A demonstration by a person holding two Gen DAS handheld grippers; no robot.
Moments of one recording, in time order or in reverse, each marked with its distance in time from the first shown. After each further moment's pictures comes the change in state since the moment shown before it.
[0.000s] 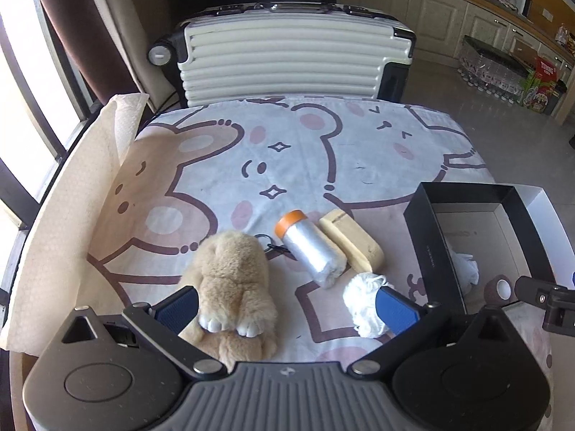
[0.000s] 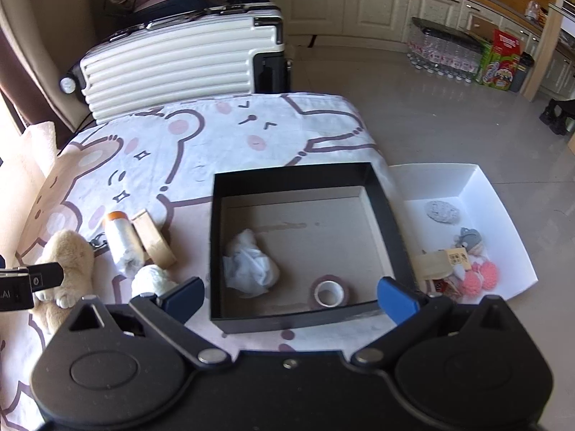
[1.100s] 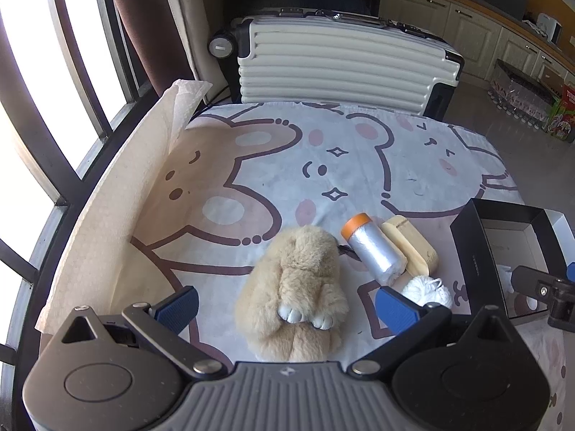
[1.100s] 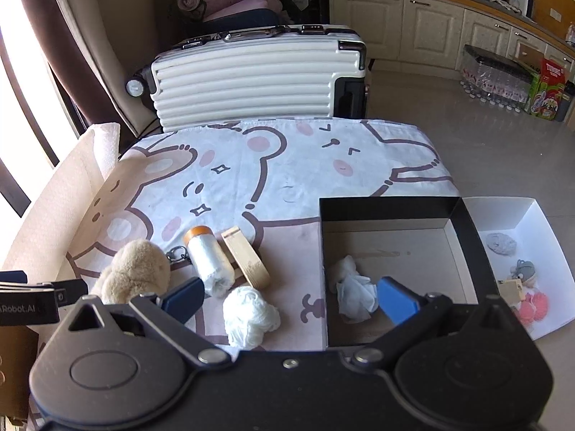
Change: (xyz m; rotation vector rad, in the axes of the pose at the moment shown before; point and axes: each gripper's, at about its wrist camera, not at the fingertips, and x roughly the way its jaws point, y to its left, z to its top) left arm -0.011 0.062 -0.011 -0.083 -0.023 0.042; right arm -0.010 0.068 0.004 -0.056 -0.077 0.139
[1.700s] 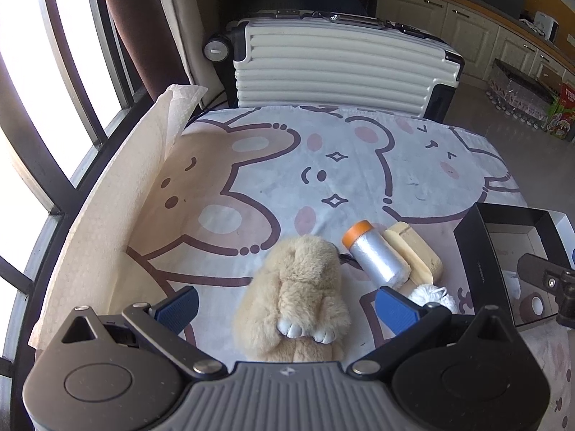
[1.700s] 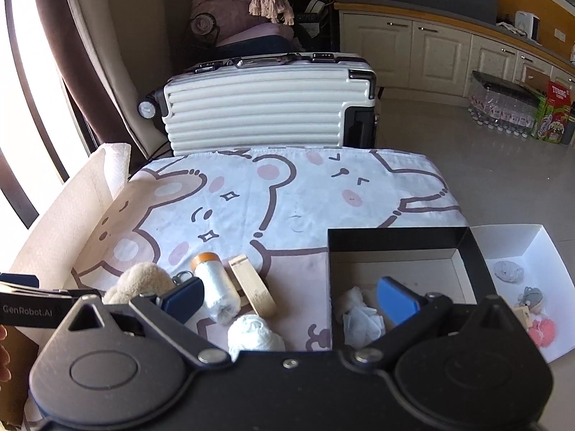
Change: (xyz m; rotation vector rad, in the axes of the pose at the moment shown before) left arm 0.011 -0.001 0.005 0.011 -0.013 0.004; right arm 0.003 0.004 0.006 -0.050 -0.085 0.009
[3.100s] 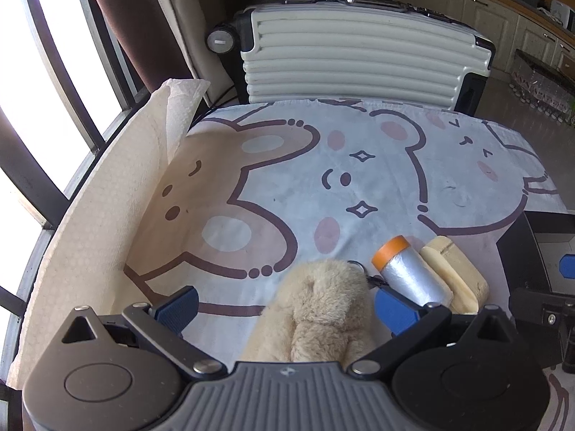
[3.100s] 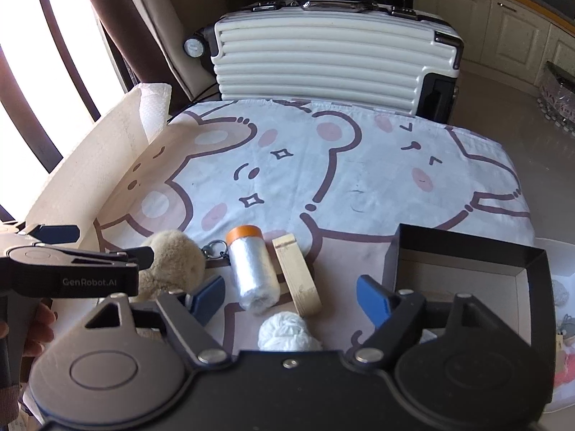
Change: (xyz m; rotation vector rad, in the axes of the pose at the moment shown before) left arm 0.058 -0.005 0.018 0.023 0.005 0.082; right arm 0.065 0.022 0.020 -0.130 0.194 0.175
